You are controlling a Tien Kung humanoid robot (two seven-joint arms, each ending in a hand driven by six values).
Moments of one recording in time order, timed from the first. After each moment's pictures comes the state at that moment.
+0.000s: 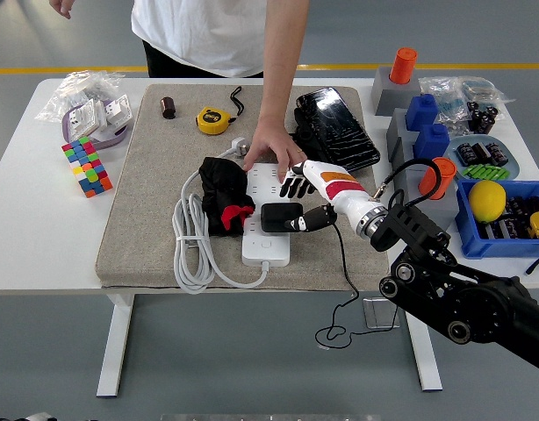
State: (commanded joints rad) left arm -0.23 0.32 -0.17 -0.47 0.56 0.10 0.21; right arm 0.68 -0.14 0.53 1.15 -1.65 -0.30 -0.10
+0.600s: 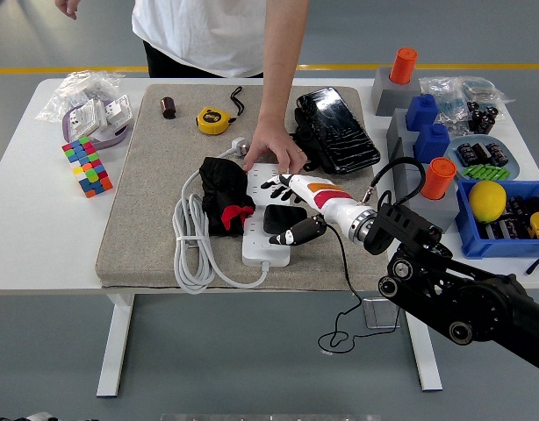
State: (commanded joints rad) left arm -0.24 0.32 -0.17 -0.47 0.56 0.10 0.21; right arm 0.70 -0.12 0.51 1.14 -1.64 -0.18 -0.12
